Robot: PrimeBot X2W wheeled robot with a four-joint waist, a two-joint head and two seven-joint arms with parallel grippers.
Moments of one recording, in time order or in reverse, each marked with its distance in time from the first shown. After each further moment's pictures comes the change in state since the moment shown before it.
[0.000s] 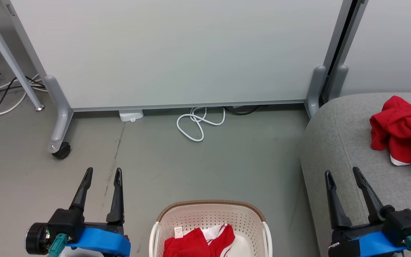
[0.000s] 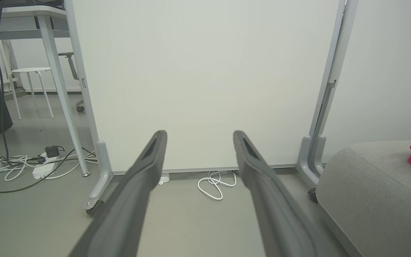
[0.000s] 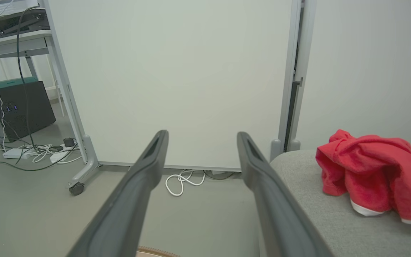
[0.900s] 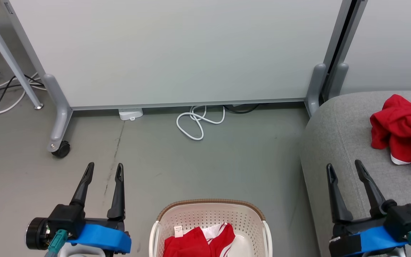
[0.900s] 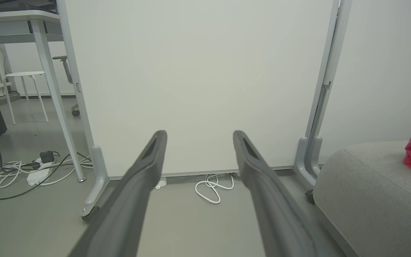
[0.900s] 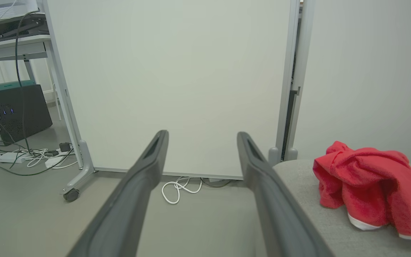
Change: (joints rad) left arm -0.026 0.053 -0.079 -0.012 -0.064 0.054 0.000; right arm -0.031 0.000 -0.012 -0.009 -0.014 0.000 0.000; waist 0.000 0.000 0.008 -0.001
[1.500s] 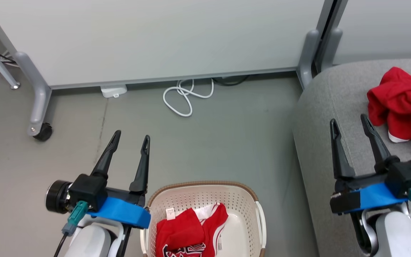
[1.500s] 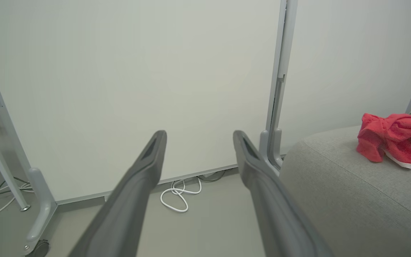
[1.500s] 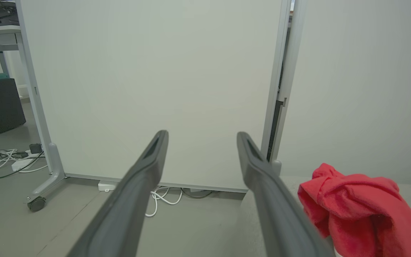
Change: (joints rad) left arm -0.163 0.042 -0.181 0.005 -0.062 0.028 0.000; right arm -0.221 -0.011 -0.020 0.085 -0.065 0.000 0.000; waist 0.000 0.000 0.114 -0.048
